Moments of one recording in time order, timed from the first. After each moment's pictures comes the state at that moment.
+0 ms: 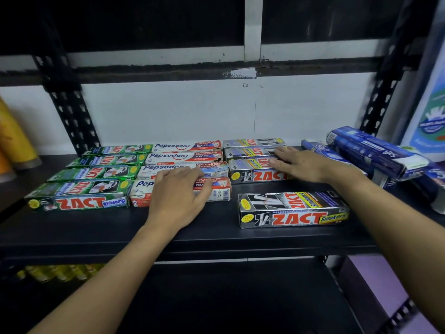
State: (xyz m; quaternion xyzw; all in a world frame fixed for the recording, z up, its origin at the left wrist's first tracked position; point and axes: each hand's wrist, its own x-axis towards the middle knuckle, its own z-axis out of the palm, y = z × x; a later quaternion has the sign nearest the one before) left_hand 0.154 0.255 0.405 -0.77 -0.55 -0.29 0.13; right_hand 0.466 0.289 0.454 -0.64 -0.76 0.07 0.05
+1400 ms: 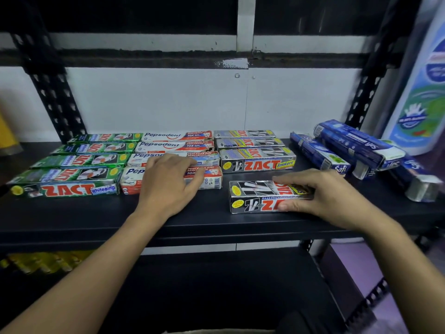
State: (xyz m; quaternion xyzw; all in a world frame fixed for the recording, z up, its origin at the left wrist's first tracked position) left_hand 0.153 0.249 0.408 -0.78 -0.52 -0.32 0.13; right_hand 0.464 0.160 0.437 -0.54 -0.81 0.04 0.23
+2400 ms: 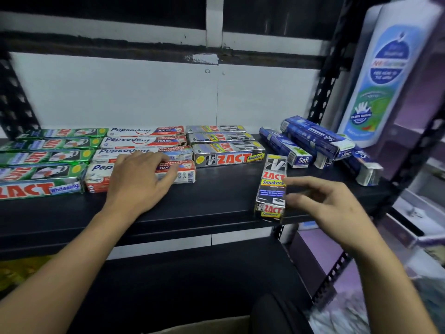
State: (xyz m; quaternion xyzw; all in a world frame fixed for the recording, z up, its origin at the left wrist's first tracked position) left_hand 0.151 0.248 0.409 -0.79 -0.52 -0.31 0.11; right_hand 0.469 0.089 0.412 -0.62 -0.59 0.22 0.47
